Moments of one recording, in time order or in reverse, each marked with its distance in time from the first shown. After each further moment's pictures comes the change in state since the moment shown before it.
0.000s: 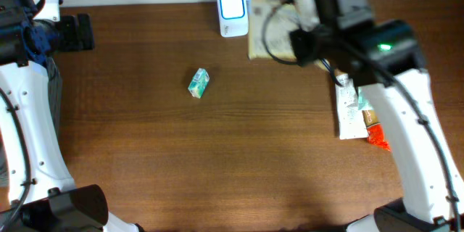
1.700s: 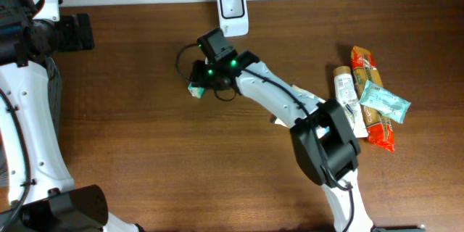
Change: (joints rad) left arm 0.000 0.000 0.000 -0.001 0.000 0.000; right arm 0.293 0.599 -0.244 0.738 -0.296 0.711
